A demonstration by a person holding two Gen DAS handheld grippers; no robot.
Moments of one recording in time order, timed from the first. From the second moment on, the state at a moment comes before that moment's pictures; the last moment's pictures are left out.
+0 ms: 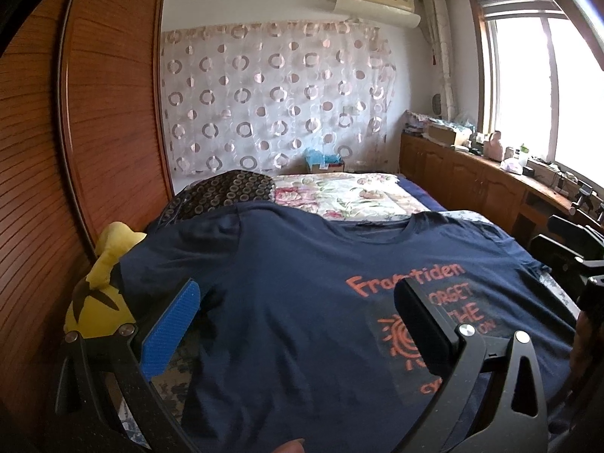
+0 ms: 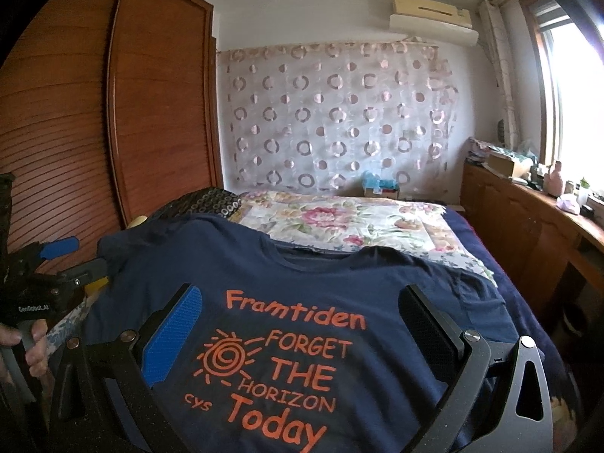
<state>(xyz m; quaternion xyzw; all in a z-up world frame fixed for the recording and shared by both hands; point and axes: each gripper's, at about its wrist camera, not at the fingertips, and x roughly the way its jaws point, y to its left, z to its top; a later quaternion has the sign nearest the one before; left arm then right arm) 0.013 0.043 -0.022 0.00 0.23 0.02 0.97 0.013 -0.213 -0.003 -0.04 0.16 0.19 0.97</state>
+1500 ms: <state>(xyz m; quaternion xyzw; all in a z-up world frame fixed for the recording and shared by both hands) 0.090 0.221 -0.072 -0.06 0.32 0.09 0.94 0.064 -0.209 0.005 -0.09 0.23 0.27 0.93</state>
